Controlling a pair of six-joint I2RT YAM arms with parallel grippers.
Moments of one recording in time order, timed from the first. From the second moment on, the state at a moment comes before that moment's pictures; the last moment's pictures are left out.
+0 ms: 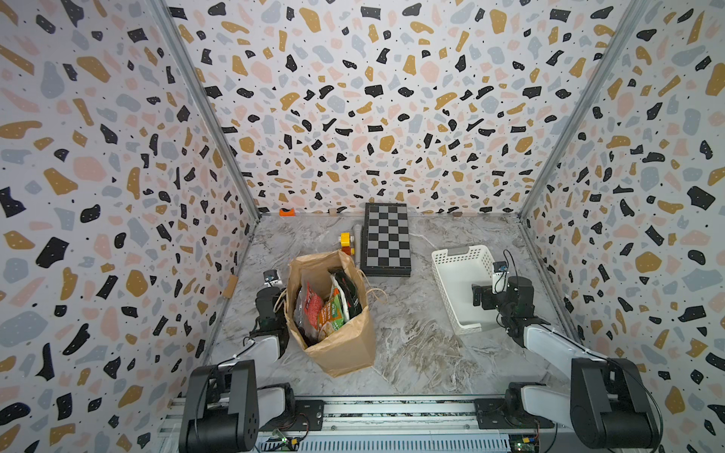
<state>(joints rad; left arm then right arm) 0.12 1.20 0.25 0.53 0.04 -0.16 0.03 1.24 0.38 0.31 -0.06 -0.09</state>
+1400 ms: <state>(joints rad) -0.07 1.42 0.33 0.69 -0.16 0.02 0.03 1.53 0.36 0.73 0.05 -0.10</state>
